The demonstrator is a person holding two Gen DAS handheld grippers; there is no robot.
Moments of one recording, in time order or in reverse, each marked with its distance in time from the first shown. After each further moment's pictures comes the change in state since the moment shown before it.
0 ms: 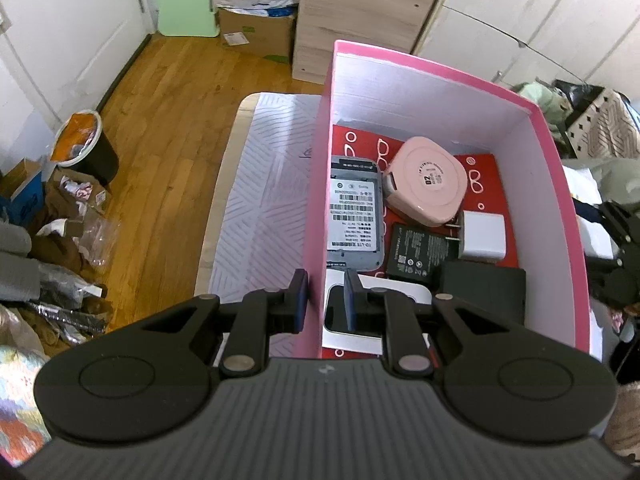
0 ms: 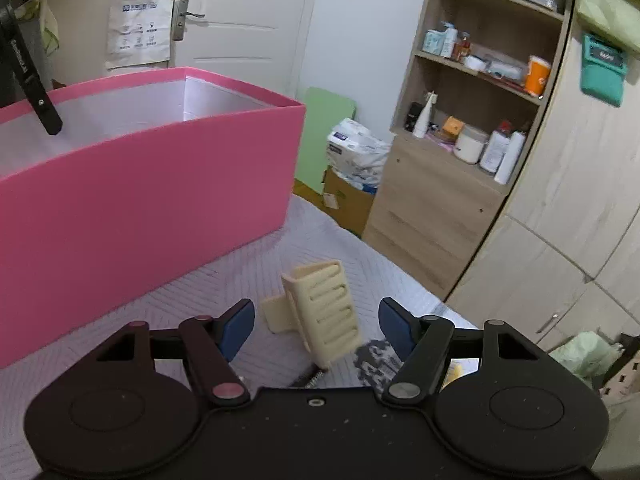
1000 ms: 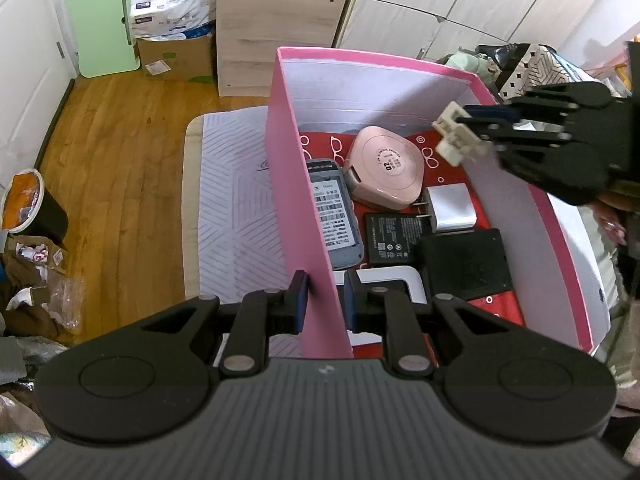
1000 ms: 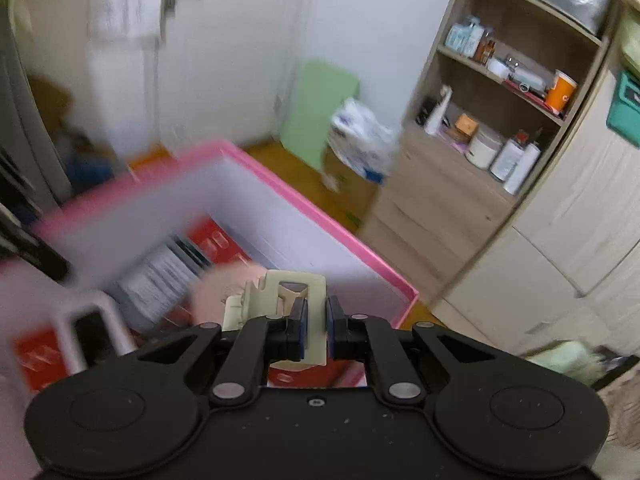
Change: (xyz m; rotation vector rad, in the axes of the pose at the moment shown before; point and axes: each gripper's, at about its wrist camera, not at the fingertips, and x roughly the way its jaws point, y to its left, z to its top) left arm -0.001 0.021 0.000 0.219 -0.015 -0.172; right arm 0.052 0.080 0.142 -0.056 0.224 -0.129
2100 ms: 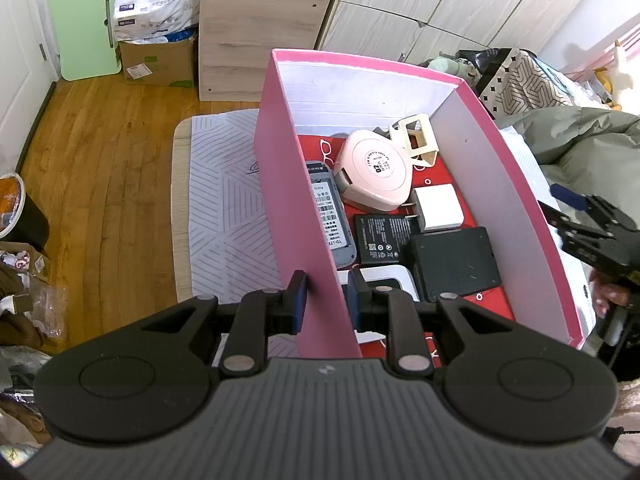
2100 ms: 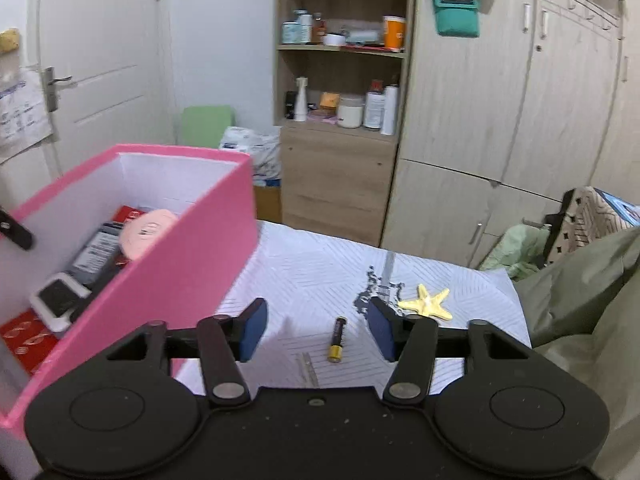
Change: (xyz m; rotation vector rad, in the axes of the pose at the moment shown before) left arm 0.000 0.011 -0.003 0.014 -0.016 -0.070; right arm -0.066 -0.037 -0.161 0.482 -0.176 -0.165
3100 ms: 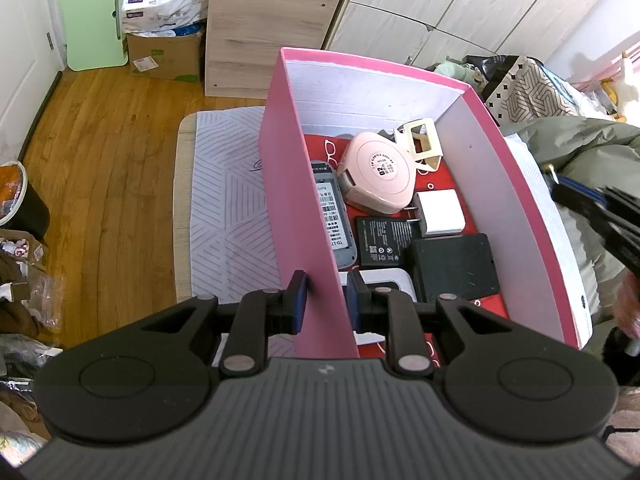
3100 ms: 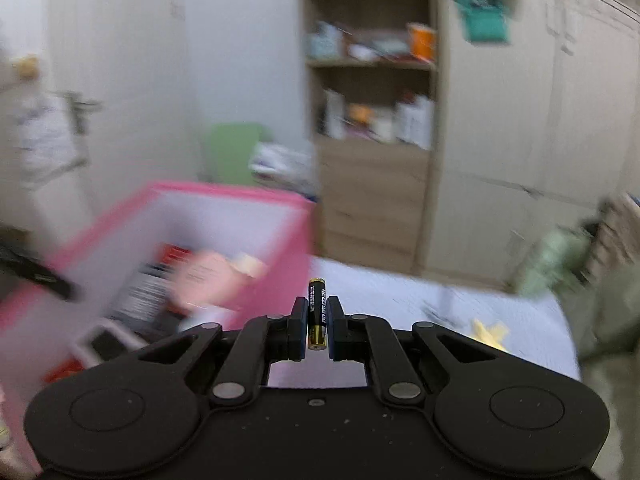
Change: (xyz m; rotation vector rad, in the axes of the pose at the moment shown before) left arm 0.002 0.001 0.000 -0.042 -0.001 0.001; right arm -0.026 0.033 0.047 -0.031 -0.055 0.261
